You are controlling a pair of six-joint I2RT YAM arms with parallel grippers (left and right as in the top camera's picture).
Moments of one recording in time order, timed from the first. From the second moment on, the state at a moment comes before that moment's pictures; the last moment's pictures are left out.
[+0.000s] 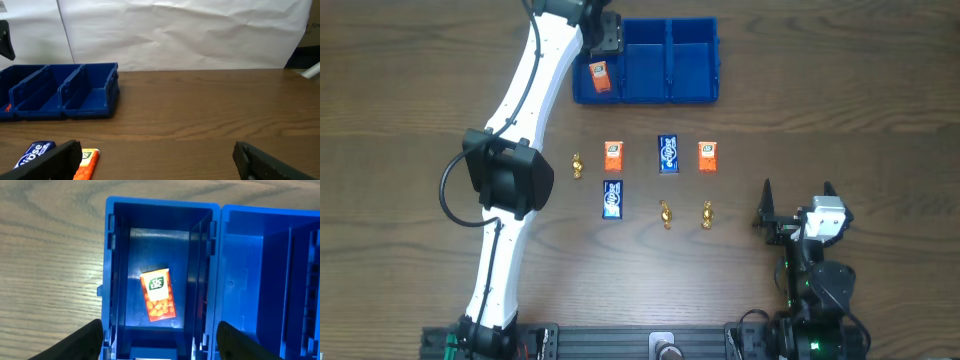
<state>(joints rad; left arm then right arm) -0.34 2.50 2.59 -1.22 -0.11 -0.37 0.02 0.01 0.01 -0.07 0.07 0.01</state>
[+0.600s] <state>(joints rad) -0.58 1.90 1.40 -0.80 -0.12 -0.57 0.02 0.01 0.01 -0.07 0.07 0.01</state>
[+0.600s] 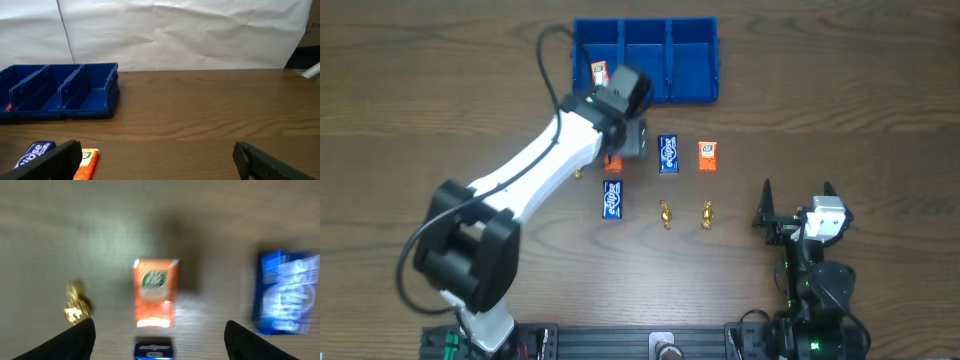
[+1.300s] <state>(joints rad) -0.58 1.99 1.29 -0.66 -0.05 -0.61 0.02 0.01 0.01 -0.07 0.07 0.01</state>
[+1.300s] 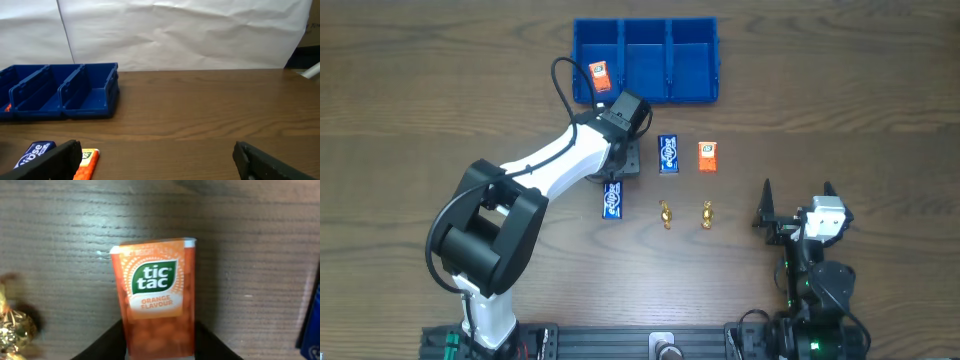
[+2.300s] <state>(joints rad) -0.36 2.26 2.17 -0.98 -0.15 -0.41 0.02 0.01 0.01 -0.07 0.07 0.01</state>
